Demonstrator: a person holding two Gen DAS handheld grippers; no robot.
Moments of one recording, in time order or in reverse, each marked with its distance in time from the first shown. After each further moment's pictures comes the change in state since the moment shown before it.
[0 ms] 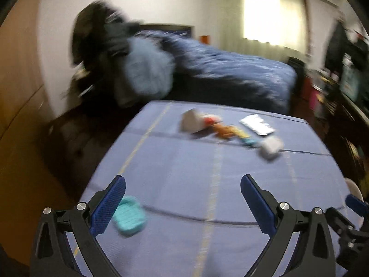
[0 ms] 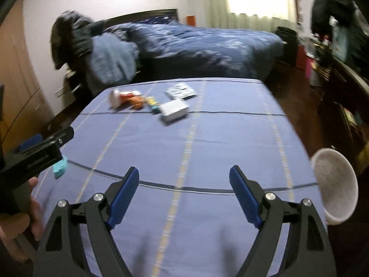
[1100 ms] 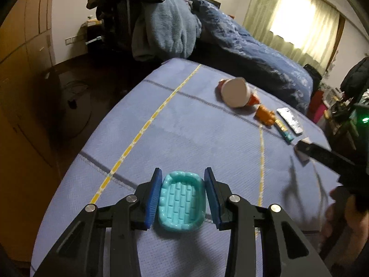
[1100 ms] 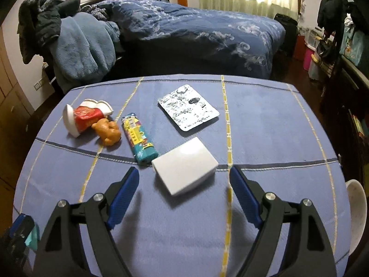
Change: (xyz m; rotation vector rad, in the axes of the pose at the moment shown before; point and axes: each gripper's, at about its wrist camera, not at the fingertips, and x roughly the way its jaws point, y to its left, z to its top) left arm 0.068 0.062 -0.010 -0.200 0.182 -0.091; right arm 0.169 0.018 0.097 0.023 0.134 -0.098
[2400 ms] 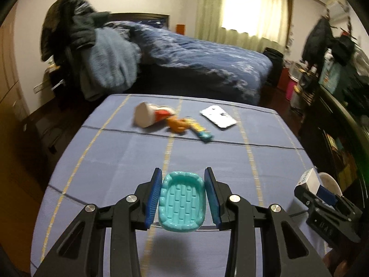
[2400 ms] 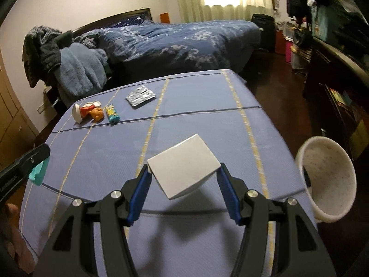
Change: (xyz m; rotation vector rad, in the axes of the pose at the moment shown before) left arm -0.053 -0.138 -0.017 0.287 -0.096 -0.093; right arm -0.124 -0.100 -0.104 0.136 -0.116 0.005
